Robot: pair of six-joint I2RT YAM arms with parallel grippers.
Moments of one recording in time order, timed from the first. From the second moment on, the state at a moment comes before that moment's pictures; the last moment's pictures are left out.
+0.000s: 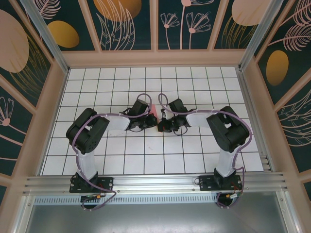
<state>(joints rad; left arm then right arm) -0.63 1.91 0.95 0.09 0.33 -0.79 0.60 1.85 0.93 -0.14 -0.60 0.49</state>
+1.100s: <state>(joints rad) -0.62 1.96 1.08 -0.02 0.25 -0.68 0.56 1.82 0.98 -0.11 -0.64 0.52</state>
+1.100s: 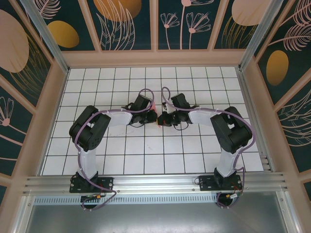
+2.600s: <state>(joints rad) -0.51 2.00 1.14 -0.06 0.36 -0.65 0.67 1.94 1.12 -0.23 -0.28 0.36</state>
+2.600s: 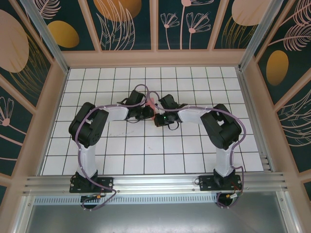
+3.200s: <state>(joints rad) -0.44 2.06 1.23 -0.09 0.37 -0.63 0.68 1.95 1.13 -0.22 -0.25 0.35</state>
